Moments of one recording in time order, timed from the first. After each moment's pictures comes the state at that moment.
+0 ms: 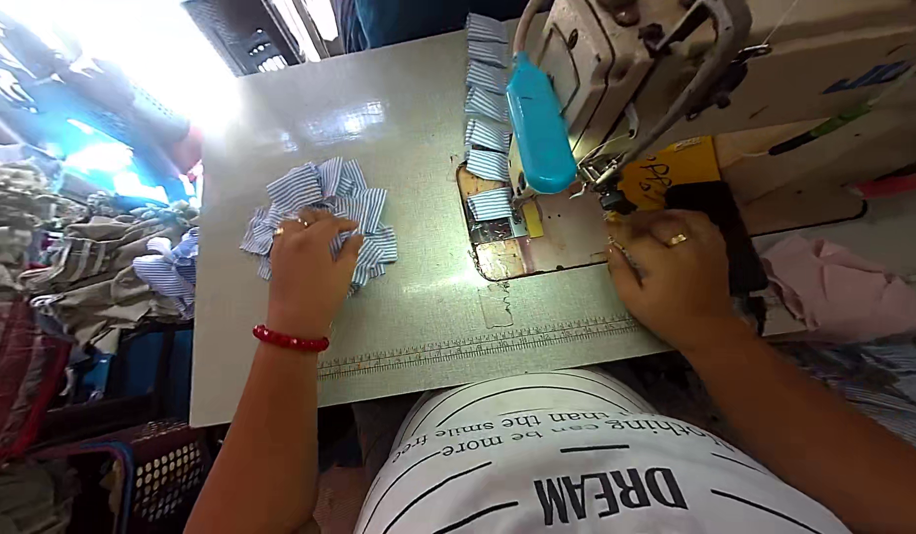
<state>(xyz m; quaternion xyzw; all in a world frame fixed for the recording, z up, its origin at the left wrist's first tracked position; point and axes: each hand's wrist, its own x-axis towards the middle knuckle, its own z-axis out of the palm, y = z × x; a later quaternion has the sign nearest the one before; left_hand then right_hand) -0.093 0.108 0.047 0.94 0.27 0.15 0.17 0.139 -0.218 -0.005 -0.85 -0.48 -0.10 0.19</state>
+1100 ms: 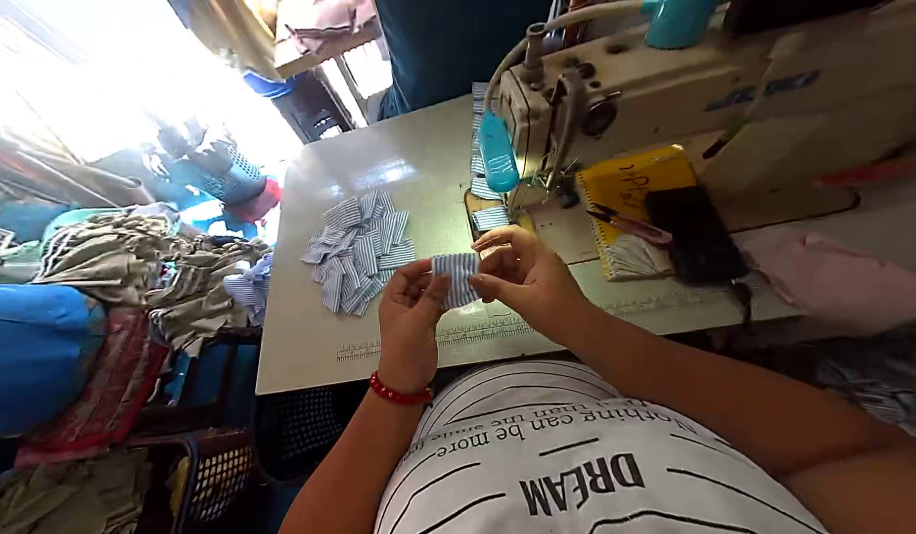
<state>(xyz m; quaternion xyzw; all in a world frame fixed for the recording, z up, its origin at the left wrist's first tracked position) -0.101 -0.032 0.057 0.54 0.27 0.32 0.73 0.042 -0.138 0.049 -0.58 -0.40 0.29 0.64</state>
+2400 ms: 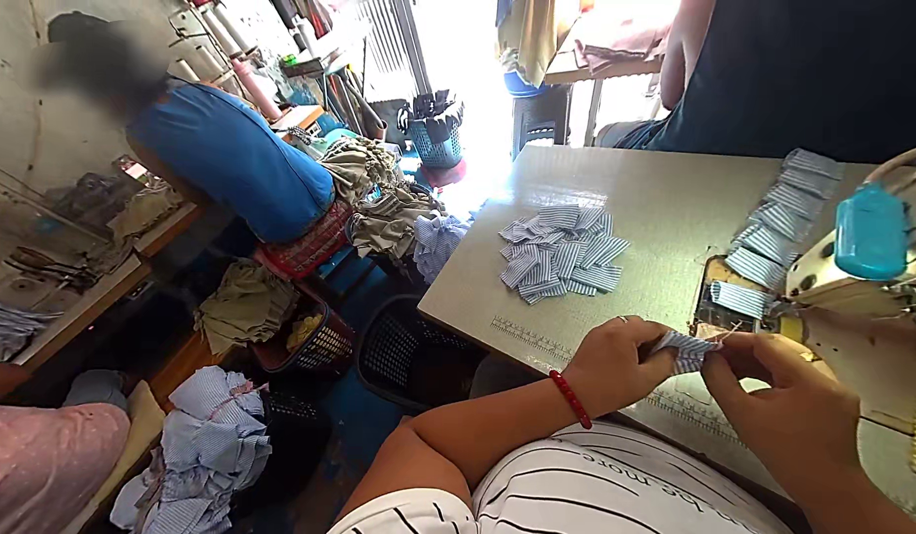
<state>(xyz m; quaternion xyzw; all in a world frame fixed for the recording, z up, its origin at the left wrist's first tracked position) -0.109 -0.041 0.043 0.81 0.23 0.30 0.45 0.036 -0.138 0.019 -0.68 -0.56 -0.01 0.48</state>
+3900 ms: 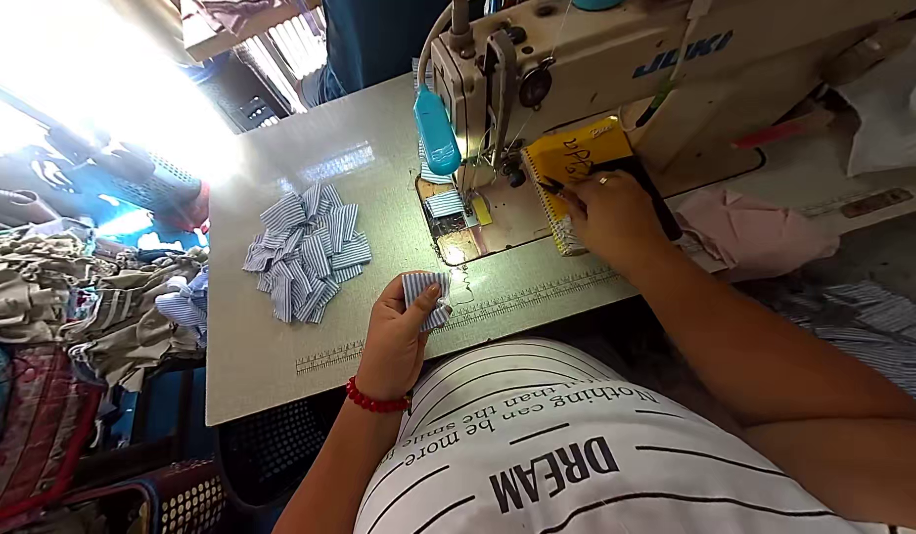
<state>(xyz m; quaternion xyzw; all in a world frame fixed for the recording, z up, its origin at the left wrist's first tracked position) -0.096 -0.046 0.043 0.49 0.25 0.19 0.82 0.167 -0.222 0.009 -0.91 -0.38 -0.01 0.19</state>
